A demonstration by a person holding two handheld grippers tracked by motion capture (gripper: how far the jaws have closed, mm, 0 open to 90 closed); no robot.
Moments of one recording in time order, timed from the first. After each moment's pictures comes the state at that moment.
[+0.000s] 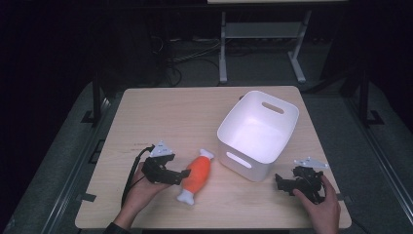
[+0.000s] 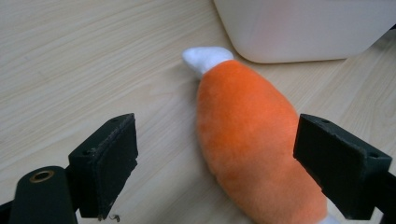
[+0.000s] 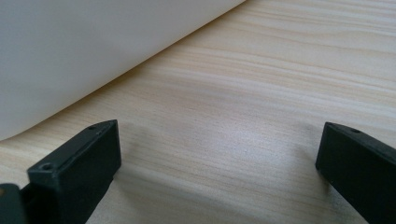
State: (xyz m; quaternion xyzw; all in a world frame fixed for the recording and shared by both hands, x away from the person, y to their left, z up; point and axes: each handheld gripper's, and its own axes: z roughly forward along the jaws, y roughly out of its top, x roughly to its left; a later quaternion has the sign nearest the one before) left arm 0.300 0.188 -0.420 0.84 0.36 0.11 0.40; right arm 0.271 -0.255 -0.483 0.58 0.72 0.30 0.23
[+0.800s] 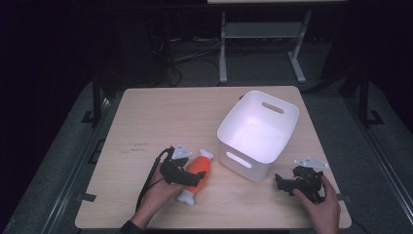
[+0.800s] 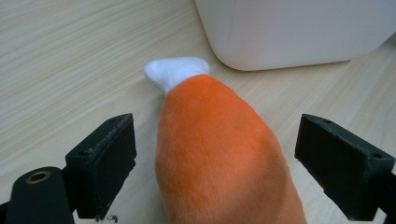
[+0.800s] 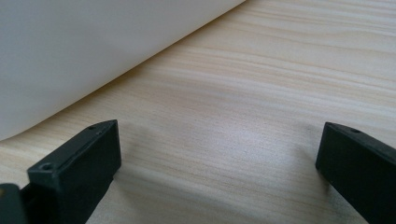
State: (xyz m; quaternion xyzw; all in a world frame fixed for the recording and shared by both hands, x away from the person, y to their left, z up) left arm 0.301 0.140 -0.430 0.85 0.35 0.13 0.37; right arm 0.271 -0.255 -0.483 0.58 0.72 0.30 0.23
